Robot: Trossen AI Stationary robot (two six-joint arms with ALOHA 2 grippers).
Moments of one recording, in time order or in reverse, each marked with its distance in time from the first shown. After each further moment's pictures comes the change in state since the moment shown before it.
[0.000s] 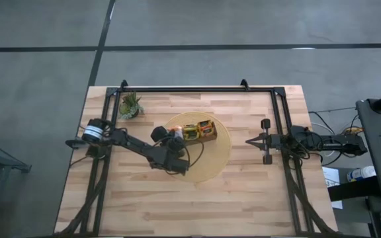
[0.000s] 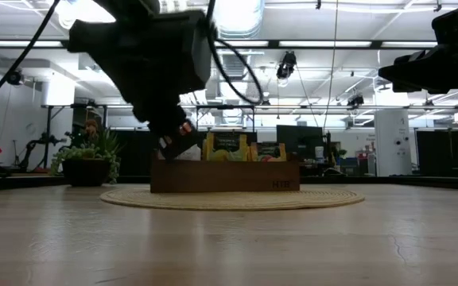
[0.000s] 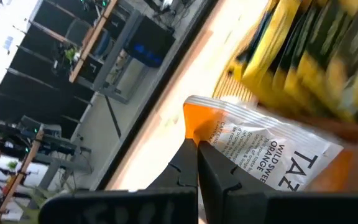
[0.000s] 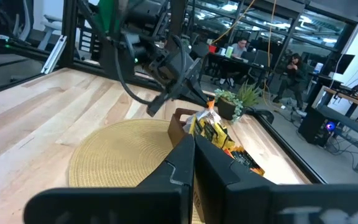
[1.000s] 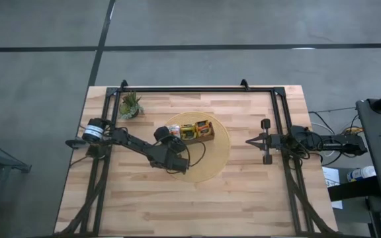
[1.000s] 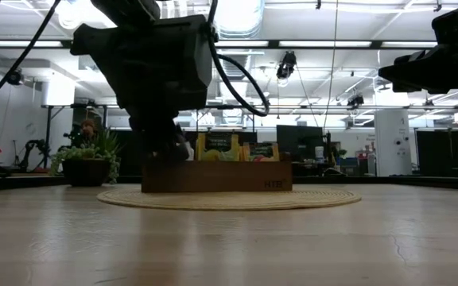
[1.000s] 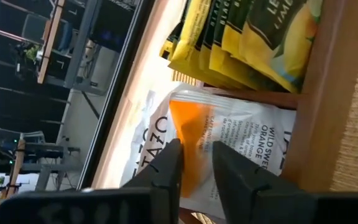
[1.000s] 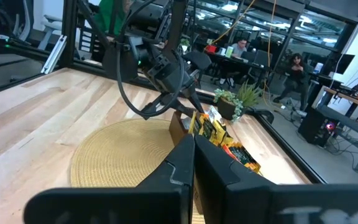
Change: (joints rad) left arm 0.014 0.001 -0.020 0.038 0.167 0.173; right arm 0.000 0.000 0.000 0.000 0.000 0.000
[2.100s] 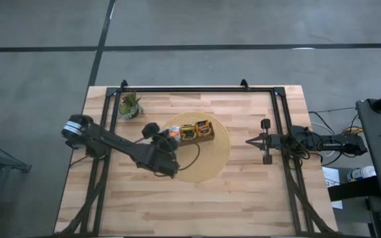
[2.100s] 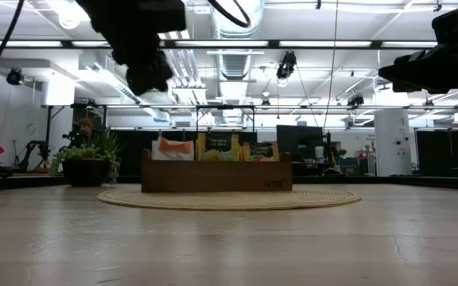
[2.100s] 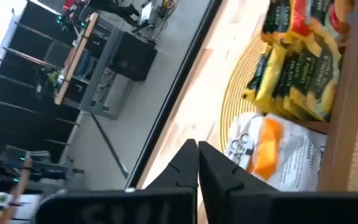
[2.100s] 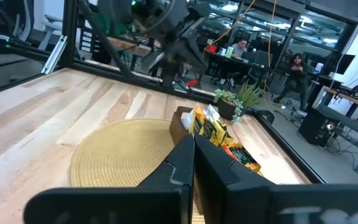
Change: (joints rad) left arm -0.103 -0.217 0.086 -0.288 -0.103 -0.079; right arm 0.000 -0.001 0.000 0.000 0.000 0.000
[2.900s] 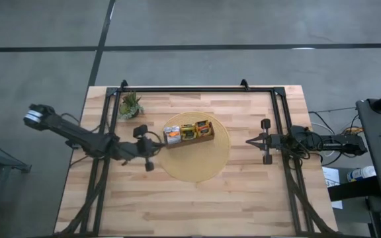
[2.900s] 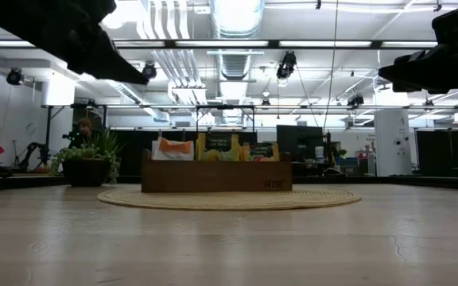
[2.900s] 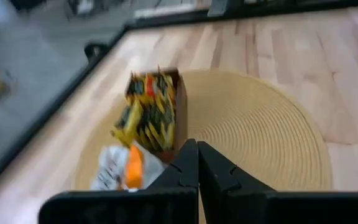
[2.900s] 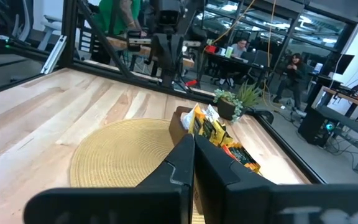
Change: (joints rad) left arm -0.017 -0.694 -0.756 1.109 0.523 0.503; right arm 0.000 0.000 0.000 0.000 0.000 0.000
